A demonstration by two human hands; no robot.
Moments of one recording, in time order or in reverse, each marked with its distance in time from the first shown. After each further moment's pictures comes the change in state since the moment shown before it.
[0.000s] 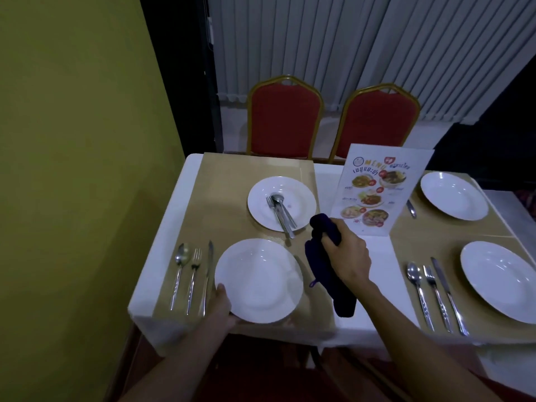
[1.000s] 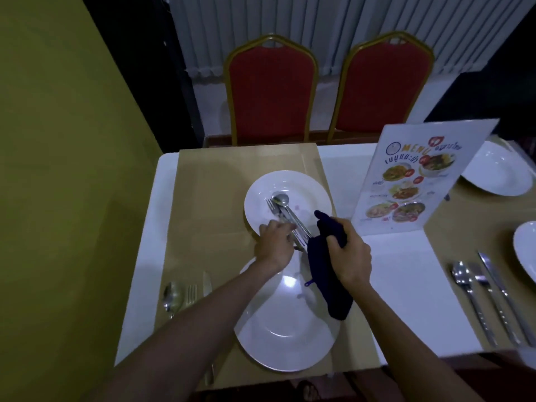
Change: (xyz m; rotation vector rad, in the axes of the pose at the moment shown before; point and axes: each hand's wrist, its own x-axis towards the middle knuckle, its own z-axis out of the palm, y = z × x) left_hand 0.128 0.072 0.159 1.603 -0.263 0.881; right_hand 0.074 0.011 0.095 0.178 0.072 0.266
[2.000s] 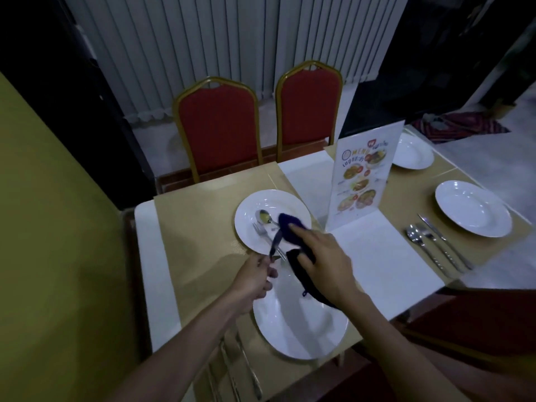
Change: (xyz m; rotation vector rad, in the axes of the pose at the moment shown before) left_hand -0.069 -0.023 -0.113 -0.639 -0.437 -0.266; right_hand -0.086 -0.094 0.006 -0.336 0.135 -0.352
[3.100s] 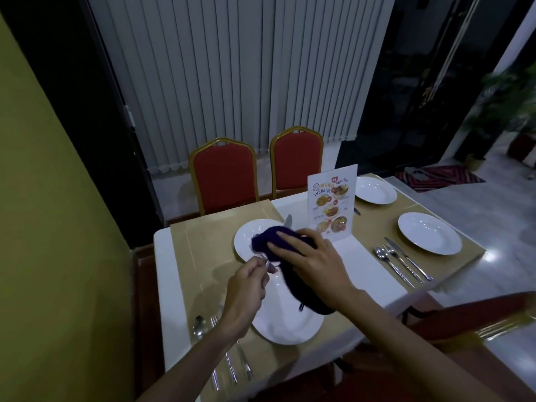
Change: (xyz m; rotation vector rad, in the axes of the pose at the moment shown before) left_hand -0.186 0.010 0.025 -0.160 0.133 0.457; right_hand -0.078 -0.053 -0.109 -0.379 0.182 -0.502
